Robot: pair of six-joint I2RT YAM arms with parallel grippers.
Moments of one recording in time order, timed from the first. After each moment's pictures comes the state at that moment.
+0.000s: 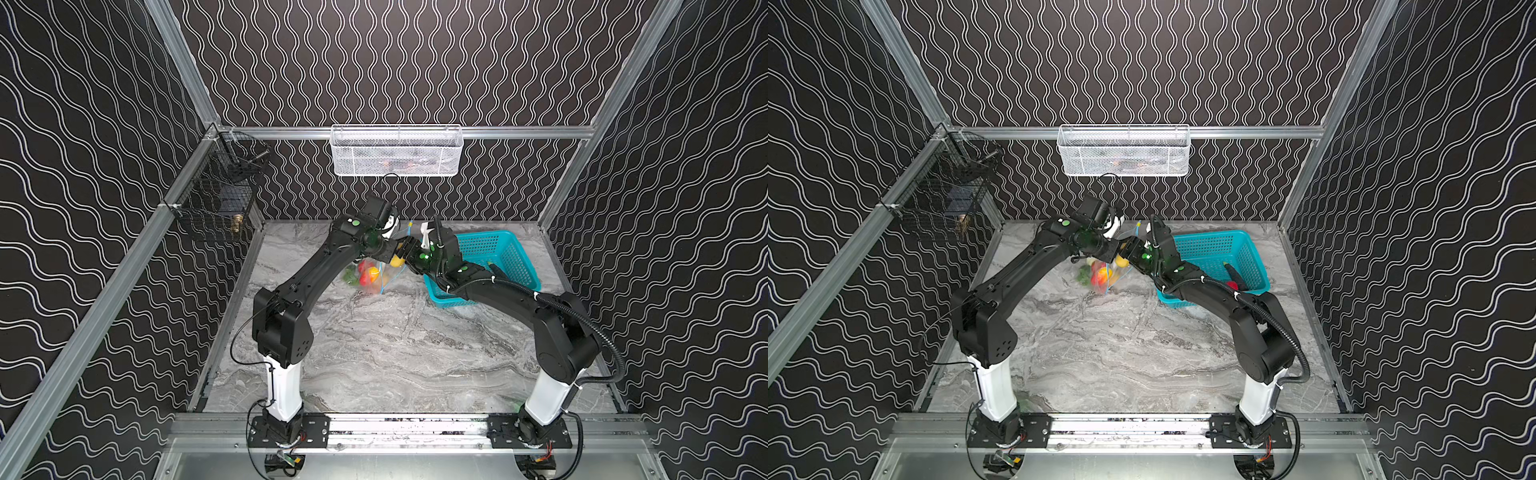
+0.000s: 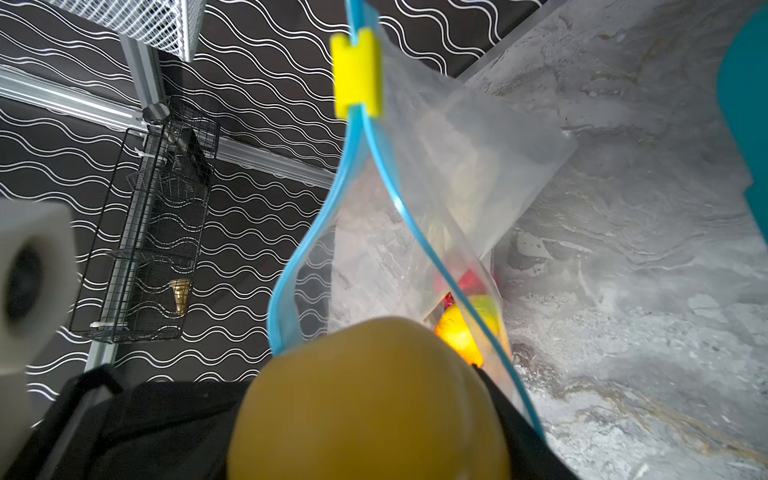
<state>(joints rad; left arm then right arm) -0.53 1.92 1.93 -0.98 -0.02 -0.02 0.61 1.80 1.29 0.15 -0.22 1.06</state>
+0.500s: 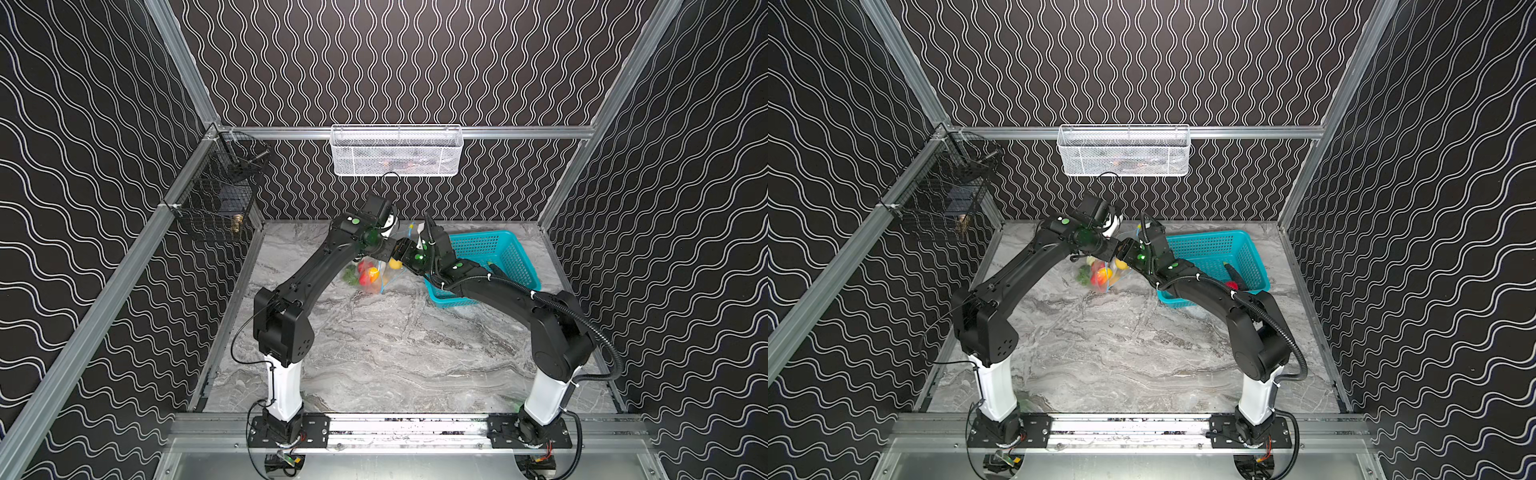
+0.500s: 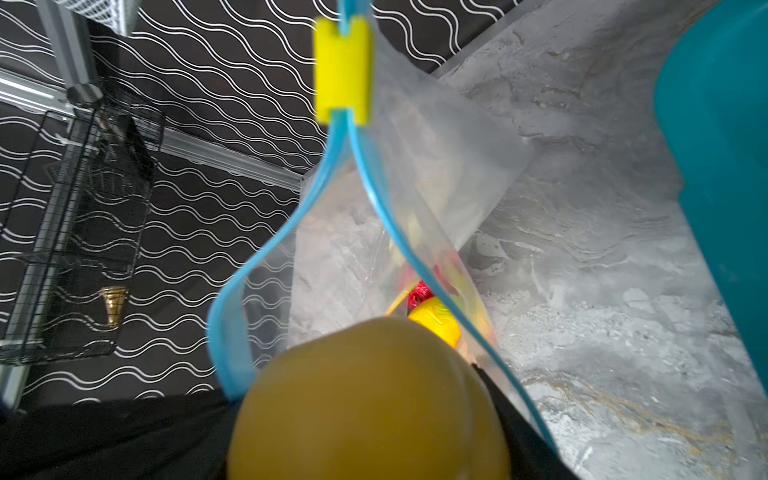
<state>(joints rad) -0.52 1.93 1.95 -1.00 -0.05 -0.02 0.64 1.83 1.38 -0.01 -0.12 0.98</state>
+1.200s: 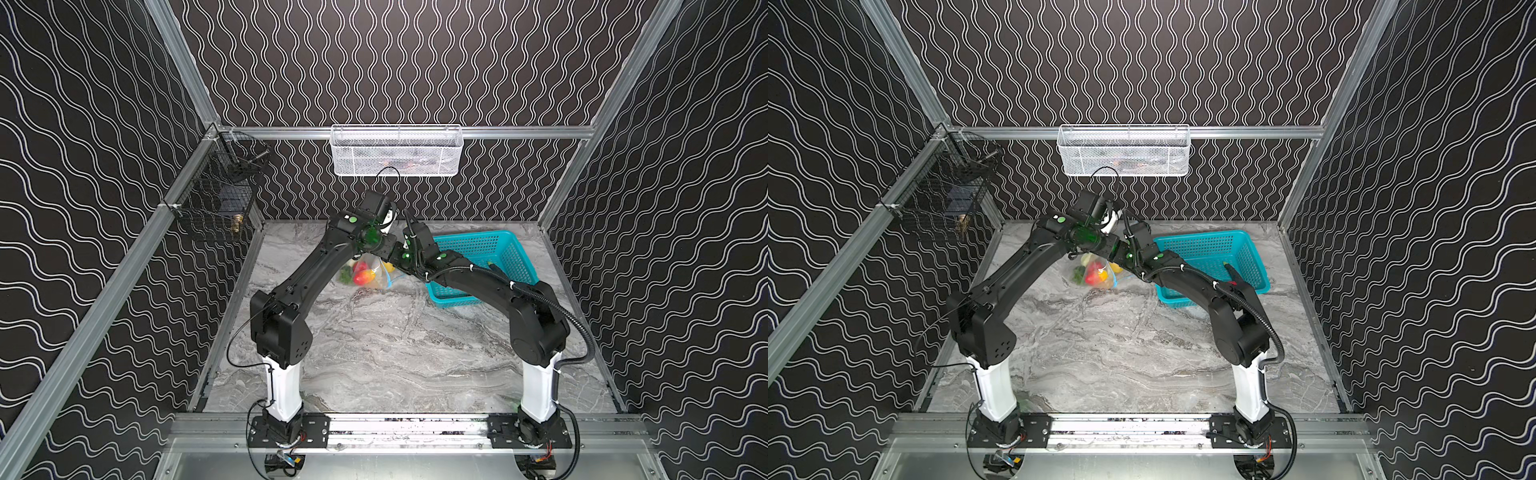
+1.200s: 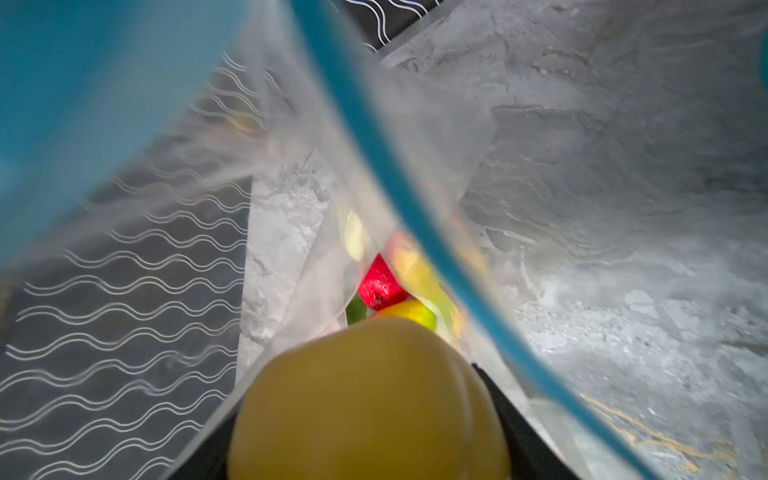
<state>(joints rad) -0.52 1.91 1.97 -1.00 -0.06 -0.02 0.67 2.00 1.60 -0.20 -0.11 0.91</state>
